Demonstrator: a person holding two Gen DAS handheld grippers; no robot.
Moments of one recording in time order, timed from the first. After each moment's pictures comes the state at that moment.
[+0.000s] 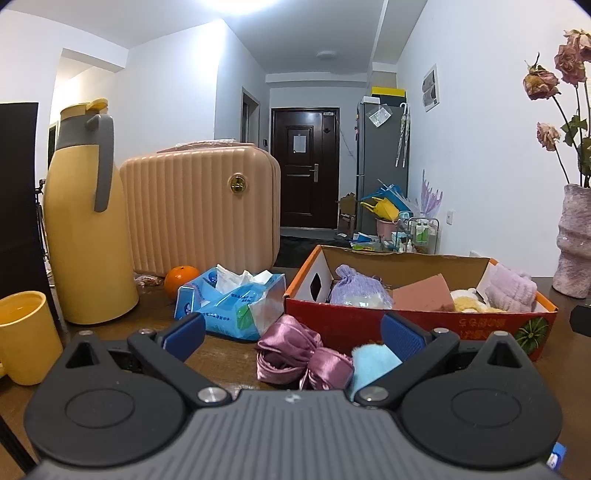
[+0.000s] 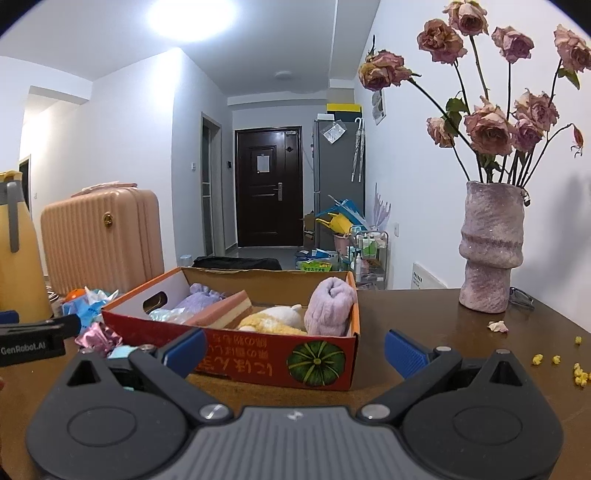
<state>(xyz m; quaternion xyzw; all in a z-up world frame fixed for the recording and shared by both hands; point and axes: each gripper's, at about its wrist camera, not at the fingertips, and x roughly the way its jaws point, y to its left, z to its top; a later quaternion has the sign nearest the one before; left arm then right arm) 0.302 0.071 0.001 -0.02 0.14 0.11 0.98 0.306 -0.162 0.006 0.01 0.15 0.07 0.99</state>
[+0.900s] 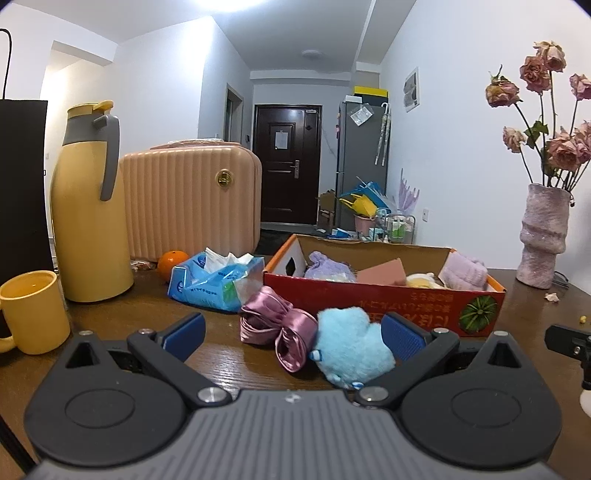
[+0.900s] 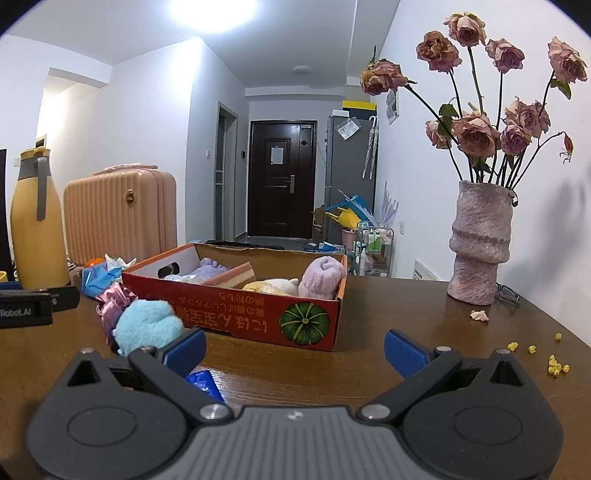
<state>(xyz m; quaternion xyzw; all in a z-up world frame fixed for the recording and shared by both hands) 0.241 0.051 0.005 -0.03 0.15 0.07 0.99 0.252 -0.185 -0.001 -0.02 0.16 0.09 0.98</state>
